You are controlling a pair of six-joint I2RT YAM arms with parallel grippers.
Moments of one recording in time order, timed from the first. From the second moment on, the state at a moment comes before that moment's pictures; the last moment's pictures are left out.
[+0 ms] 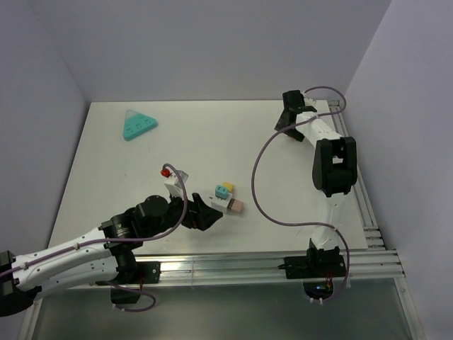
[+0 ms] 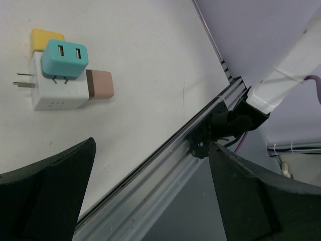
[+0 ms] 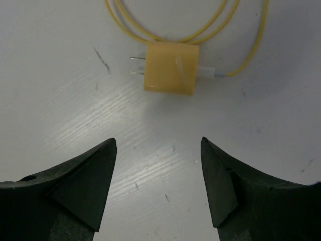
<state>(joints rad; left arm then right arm) -1.10 0.72 0.55 -0.12 -0.15 -0.80 0.11 2.08 1.67 -0.59 0.33 0.59</state>
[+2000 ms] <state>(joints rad) -1.10 0.78 0.42 0.13 0.04 -0.99 0.47 0.89 0.62 -0.40 0.19 0.66</state>
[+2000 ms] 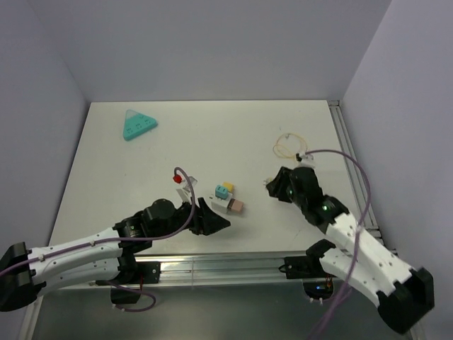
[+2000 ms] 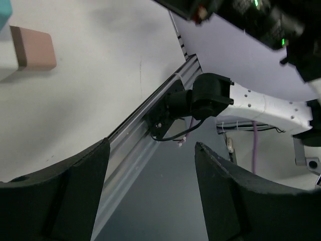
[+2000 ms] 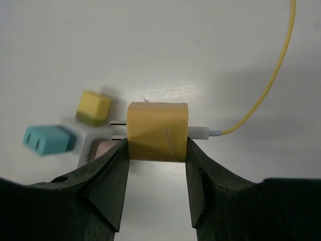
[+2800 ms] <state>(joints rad) -1.15 1.08 0.57 0.26 0.00 -1.06 0.83 0.30 0.25 -0.36 -0.06 0.77</state>
